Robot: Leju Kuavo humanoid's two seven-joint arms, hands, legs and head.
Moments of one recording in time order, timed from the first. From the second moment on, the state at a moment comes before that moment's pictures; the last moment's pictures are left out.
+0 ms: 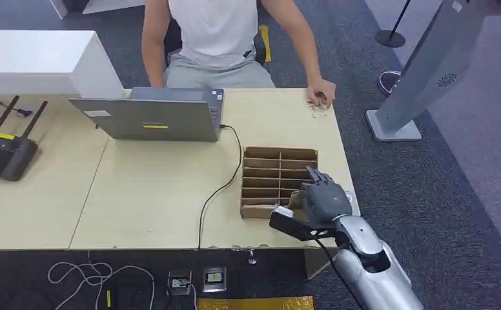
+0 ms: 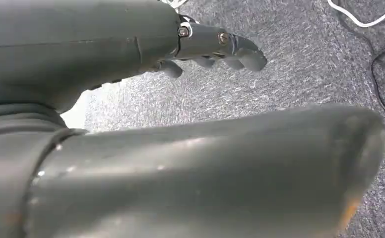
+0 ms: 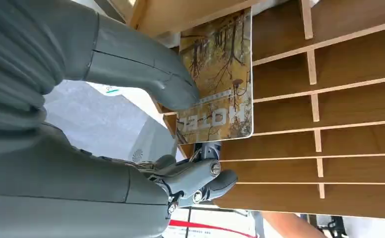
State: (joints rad) left arm -0.12 0.14 -0.18 -0.19 -0.32 0.18 0.03; right arm -0.31 -0.14 0.54 -1.37 1.16 -0.02 0.05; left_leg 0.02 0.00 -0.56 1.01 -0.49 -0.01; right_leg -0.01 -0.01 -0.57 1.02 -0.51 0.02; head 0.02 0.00
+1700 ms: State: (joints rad) left arm -0.18 0.12 -0.19 -0.19 -0.45 0.14 0.04; right arm -0.83 -0.12 0.34 -1.30 1.19 -0.19 -0.15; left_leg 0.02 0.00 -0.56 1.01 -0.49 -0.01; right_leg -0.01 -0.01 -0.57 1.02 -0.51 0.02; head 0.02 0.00
